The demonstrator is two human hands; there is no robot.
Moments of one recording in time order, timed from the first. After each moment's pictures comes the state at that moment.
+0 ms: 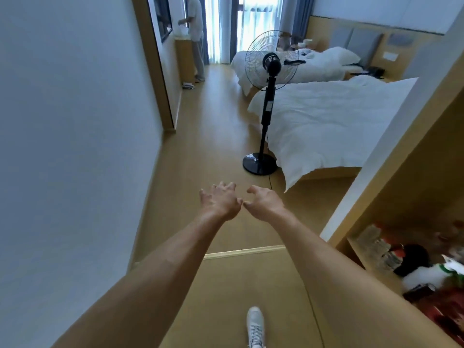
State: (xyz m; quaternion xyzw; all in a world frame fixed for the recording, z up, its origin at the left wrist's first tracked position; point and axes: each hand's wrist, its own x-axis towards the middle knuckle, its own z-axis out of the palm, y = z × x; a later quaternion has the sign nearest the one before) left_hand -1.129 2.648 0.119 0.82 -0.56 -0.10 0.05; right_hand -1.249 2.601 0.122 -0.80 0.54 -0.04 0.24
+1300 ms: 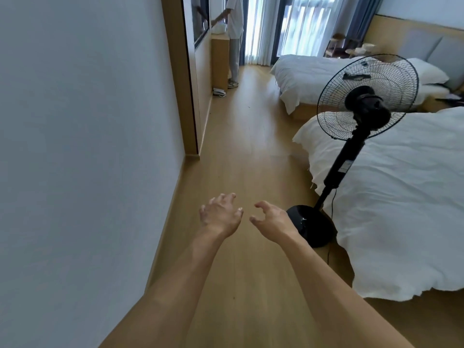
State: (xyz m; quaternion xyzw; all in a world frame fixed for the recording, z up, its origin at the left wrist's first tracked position) left_hand -0.654 2.121 0.110 0.86 -0.47 -0.15 0.15; right_hand -0.787 2.057 0.119 -0.80 0.50 -0.02 0.32
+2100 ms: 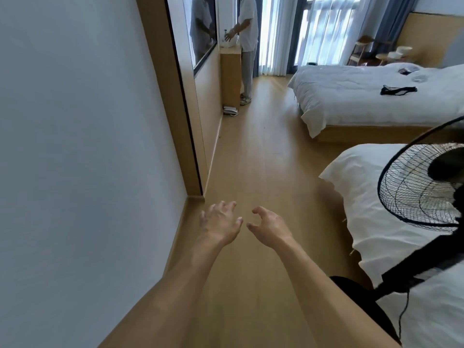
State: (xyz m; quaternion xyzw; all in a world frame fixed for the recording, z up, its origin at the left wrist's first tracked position) left_hand -0.386 1.689 0.101 0.87 -0.47 -0.13 0.09; right_hand -0.508 1.615 0.100 -0.81 0.48 -0.01 0.34
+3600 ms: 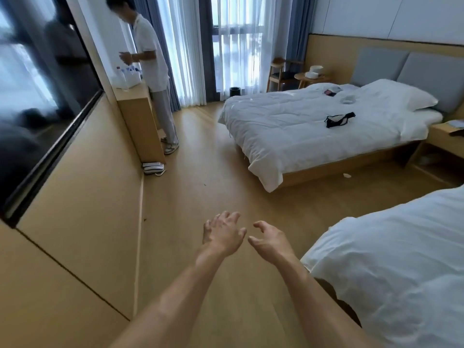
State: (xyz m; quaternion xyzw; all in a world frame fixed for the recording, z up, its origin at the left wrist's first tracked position) left_hand -0.090 0.821 0.100 0.75 -0.64 -0.14 0.08; right_hand -0.233 0.814 0.099 -0.68 0.62 -0.13 0.37
